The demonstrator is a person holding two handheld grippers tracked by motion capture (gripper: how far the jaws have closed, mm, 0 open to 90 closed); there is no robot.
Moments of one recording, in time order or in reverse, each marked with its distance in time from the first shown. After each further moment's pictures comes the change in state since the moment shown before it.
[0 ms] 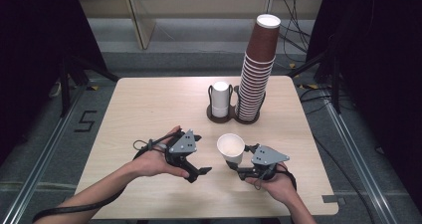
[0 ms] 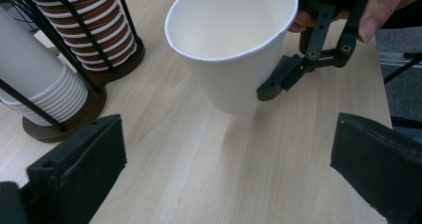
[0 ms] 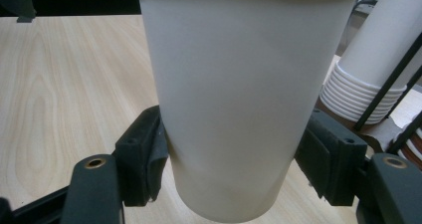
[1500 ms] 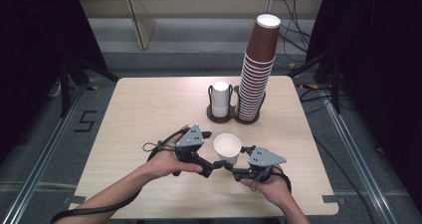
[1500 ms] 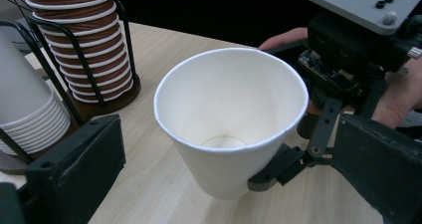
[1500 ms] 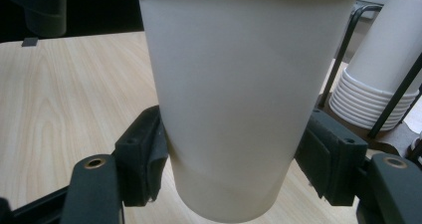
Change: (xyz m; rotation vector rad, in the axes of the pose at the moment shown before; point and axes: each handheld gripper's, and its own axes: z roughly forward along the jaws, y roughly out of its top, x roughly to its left) left arm -0.003 0.013 0.024 -0.162 0.003 -0.182; right arm 0.011 0.003 0.008 -0.042 0.002 0.048
